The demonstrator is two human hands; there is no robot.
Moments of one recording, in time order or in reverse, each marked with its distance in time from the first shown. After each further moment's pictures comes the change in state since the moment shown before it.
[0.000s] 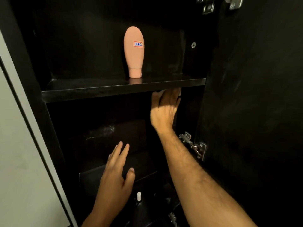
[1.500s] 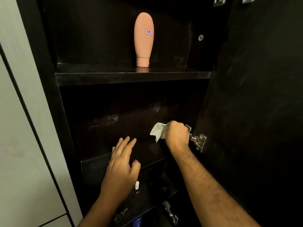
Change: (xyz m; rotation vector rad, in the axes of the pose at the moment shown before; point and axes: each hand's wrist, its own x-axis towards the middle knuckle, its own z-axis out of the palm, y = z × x) left_hand 0.003 -0.006 0.008 -0.064 -0.061 0.023; right_hand -0.057 0.052 -0.040 -0.729 -0.444 0.174
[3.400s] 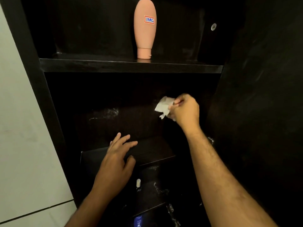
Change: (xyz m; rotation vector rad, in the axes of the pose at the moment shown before) left_hand -0.002 0.002 0.005 0.093 0.102 -0.033; right_hand 0.054 -0.002 -0.026 0.788 0.044 -0.031
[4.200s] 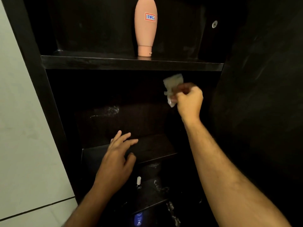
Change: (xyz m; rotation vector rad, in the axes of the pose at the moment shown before) left_hand -0.001 -0.001 0.000 -0.014 -0.012 -0.028; right_hand 0.015 -0.010 0.000 0.291 0.156 -0.092
